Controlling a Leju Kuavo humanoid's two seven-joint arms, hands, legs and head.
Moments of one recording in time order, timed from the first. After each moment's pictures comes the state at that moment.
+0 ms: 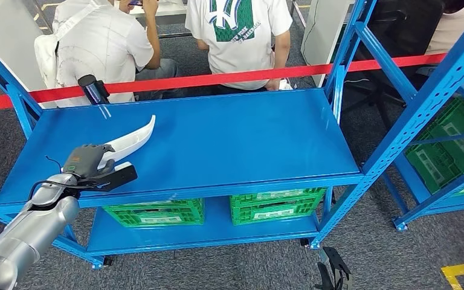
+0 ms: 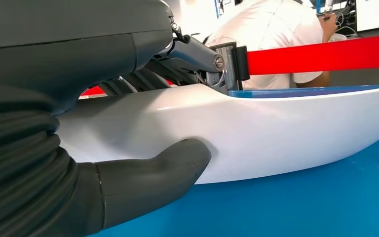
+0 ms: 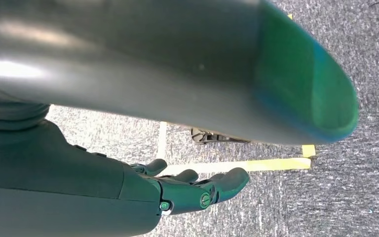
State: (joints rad) left arm -0.70 0.40 -0.71 -0.35 -0.70 0.09 -0.58; right arm 0.00 0.02 -0.10 -0.15 0.00 0.01 -0.03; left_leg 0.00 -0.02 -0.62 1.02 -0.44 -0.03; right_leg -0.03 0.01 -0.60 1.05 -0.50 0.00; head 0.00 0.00
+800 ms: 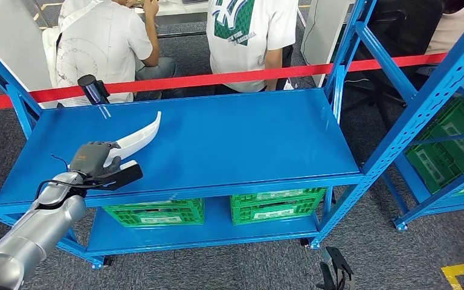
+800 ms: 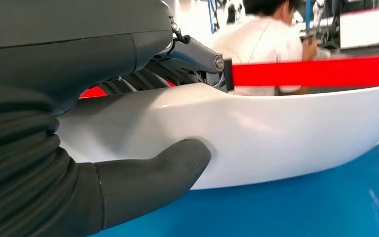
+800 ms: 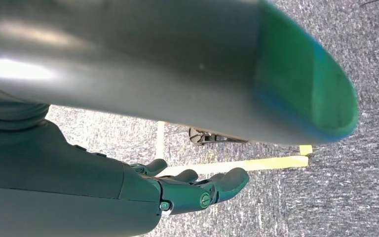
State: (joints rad) left arm -0.70 0.37 -0.71 -0.35 -0.70 0.14 -0.61; right arm 0.00 0.02 -0.12 -0.15 -0.01 0.00 -0.03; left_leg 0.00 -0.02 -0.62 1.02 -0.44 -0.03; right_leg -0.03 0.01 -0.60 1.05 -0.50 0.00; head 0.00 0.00
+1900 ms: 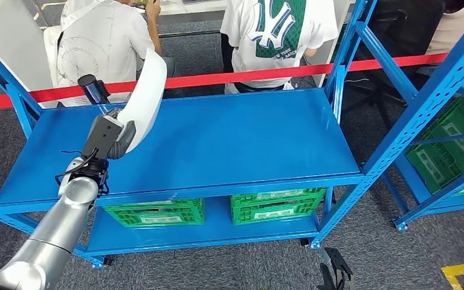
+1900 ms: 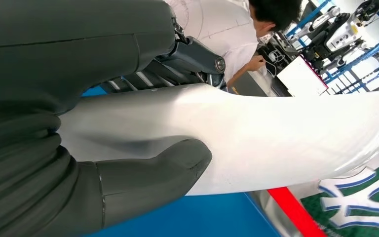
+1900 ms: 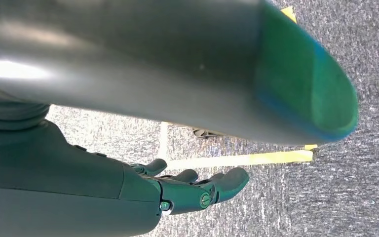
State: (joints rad) left arm -0.61 0.19 -0.41 -0.69 -0.15 0.02 -0.70; right arm 0.00 0.02 -0.12 -0.15 0.03 0.00 -0.03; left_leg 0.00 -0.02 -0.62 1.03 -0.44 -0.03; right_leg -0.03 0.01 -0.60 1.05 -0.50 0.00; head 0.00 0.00
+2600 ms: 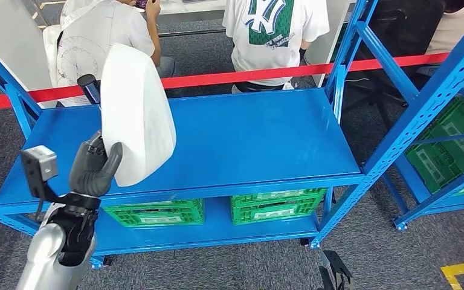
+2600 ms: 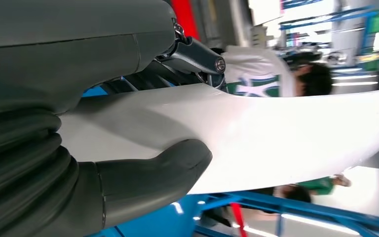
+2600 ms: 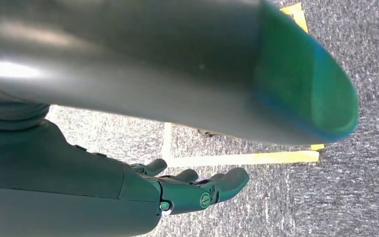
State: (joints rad) left arm -0.19 0.14 -0.23 -1.37 0.30 -0.27 -0.56; right arm 0.01 0.02 -0.12 -0.15 0.05 0.02 -0.03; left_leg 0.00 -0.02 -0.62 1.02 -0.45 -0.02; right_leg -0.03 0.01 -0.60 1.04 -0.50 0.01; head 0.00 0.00
